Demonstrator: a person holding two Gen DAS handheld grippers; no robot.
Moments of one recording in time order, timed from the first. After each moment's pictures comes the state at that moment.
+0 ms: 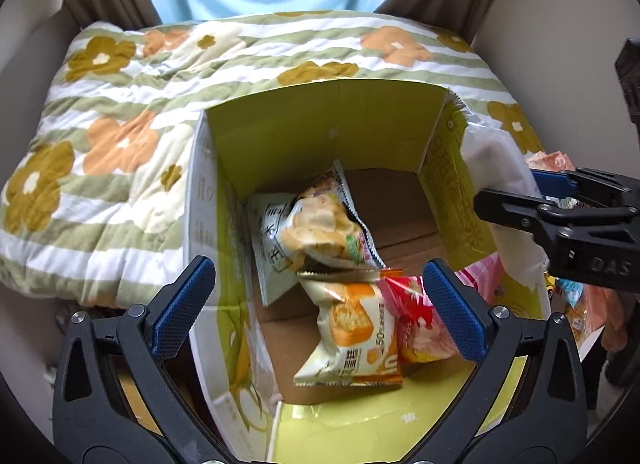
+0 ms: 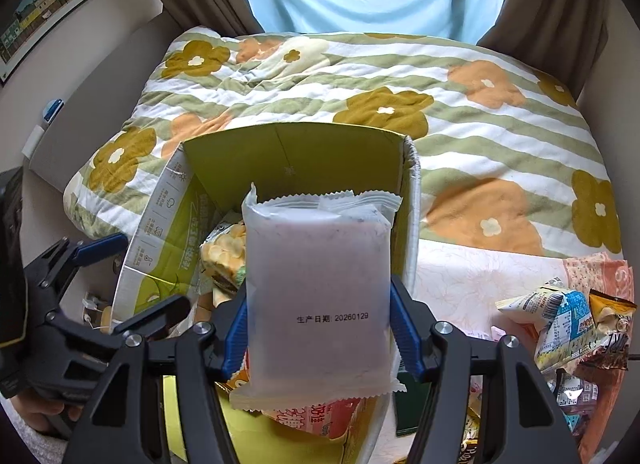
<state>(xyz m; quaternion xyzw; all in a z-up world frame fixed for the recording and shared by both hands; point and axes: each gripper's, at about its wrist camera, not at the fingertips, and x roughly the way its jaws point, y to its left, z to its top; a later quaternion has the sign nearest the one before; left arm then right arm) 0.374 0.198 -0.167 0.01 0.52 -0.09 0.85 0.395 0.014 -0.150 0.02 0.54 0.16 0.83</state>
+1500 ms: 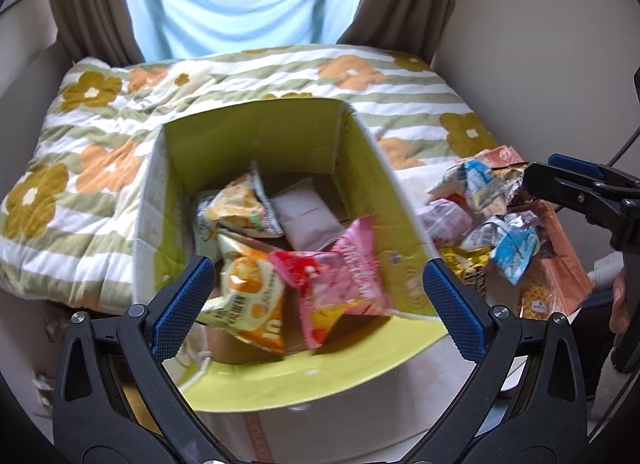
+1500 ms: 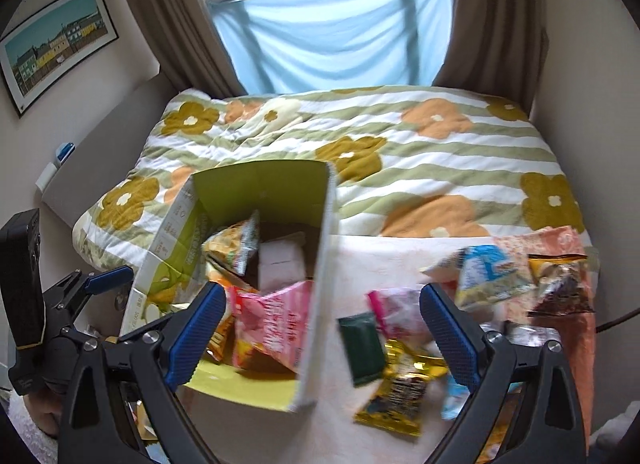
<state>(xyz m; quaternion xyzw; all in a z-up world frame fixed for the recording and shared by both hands) 0.271 0.113 -0.121 0.02 0.45 -0.13 0.88 0.278 -0.105 -0.084 0.06 0.44 0.11 0.89</state>
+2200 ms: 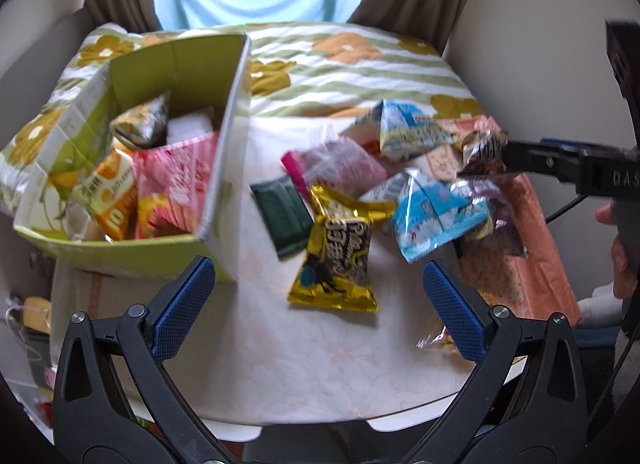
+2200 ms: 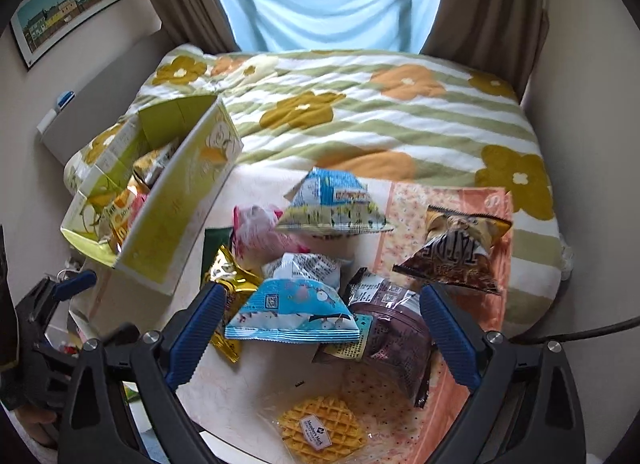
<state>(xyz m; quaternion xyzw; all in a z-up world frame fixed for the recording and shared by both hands) 0.185 -0.066 -0.195 -0.01 0.48 -0.05 0.88 0.268 -0.264 -0.160 0.00 0.50 0.17 0.85</state>
